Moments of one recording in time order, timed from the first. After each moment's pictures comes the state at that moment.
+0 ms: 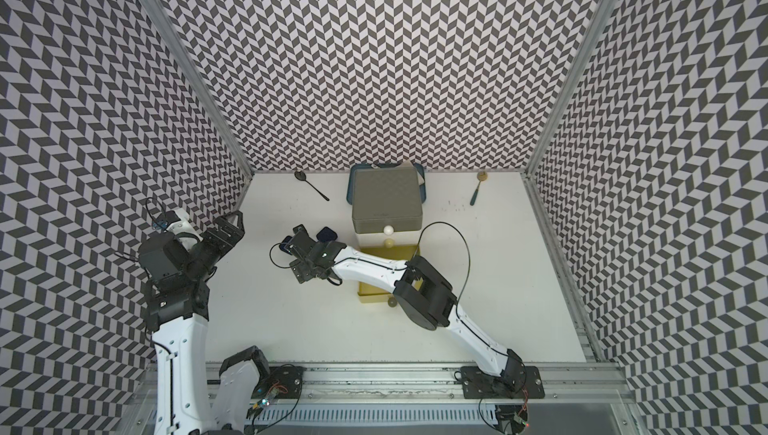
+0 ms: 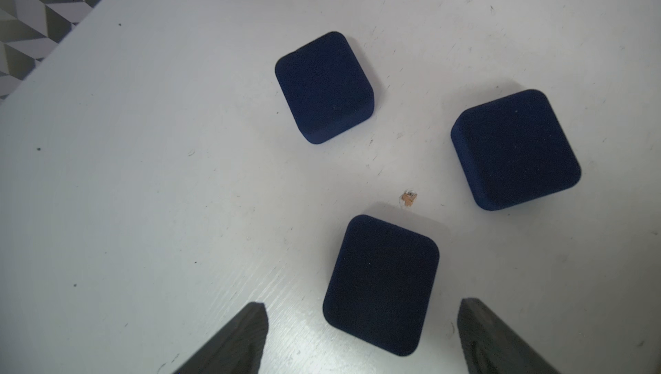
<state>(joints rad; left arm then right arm) 0.46 0.76 0.81 -0.34 0.42 -0.55 1.09 2.41 2.07 -0.55 0.21 0.39</state>
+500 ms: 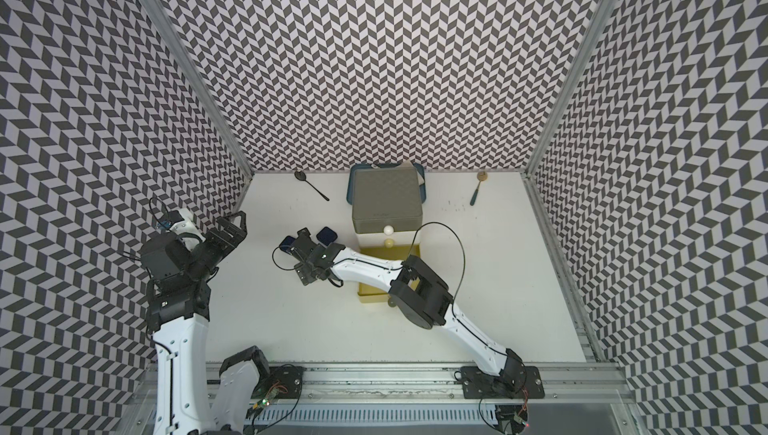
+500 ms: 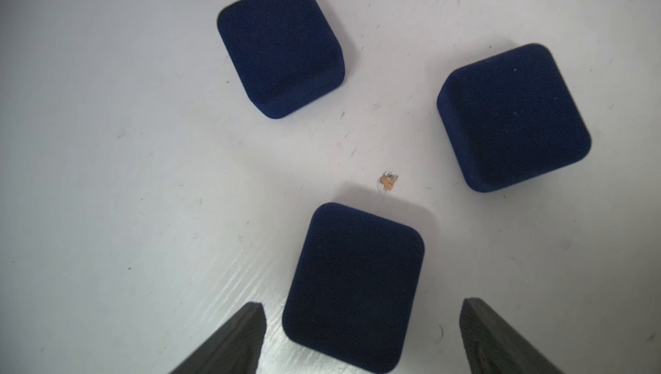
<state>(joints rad) 0.44 0.76 0.80 -0.34 0.44 -0.55 1.08 2.45 2.07 -0.58 0.24 0.40</state>
